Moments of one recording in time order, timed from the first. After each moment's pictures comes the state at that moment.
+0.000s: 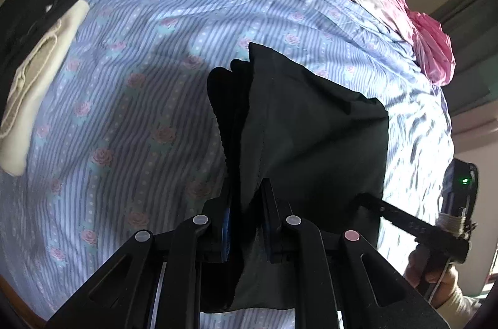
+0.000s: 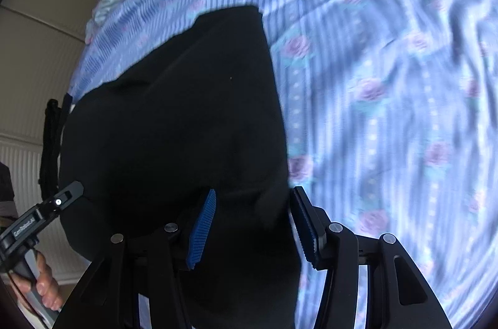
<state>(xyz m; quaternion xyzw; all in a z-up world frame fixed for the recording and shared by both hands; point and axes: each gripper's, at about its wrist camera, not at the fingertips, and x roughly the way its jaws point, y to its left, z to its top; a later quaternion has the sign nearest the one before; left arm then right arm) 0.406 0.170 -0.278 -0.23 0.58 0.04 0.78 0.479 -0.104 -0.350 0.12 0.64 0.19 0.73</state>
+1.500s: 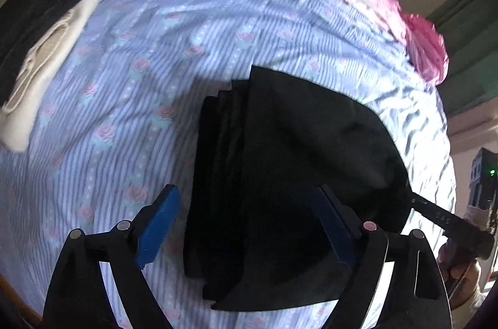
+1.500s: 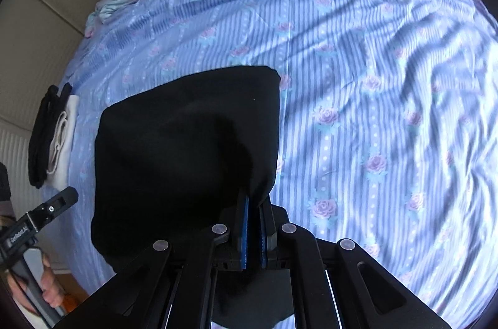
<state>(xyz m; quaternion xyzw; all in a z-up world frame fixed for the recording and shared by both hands) 0.380 0.156 -0.278 -0.22 0.57 0.04 0.79 0.458 -0.124 -0.288 0.06 0.61 0.16 0.77</state>
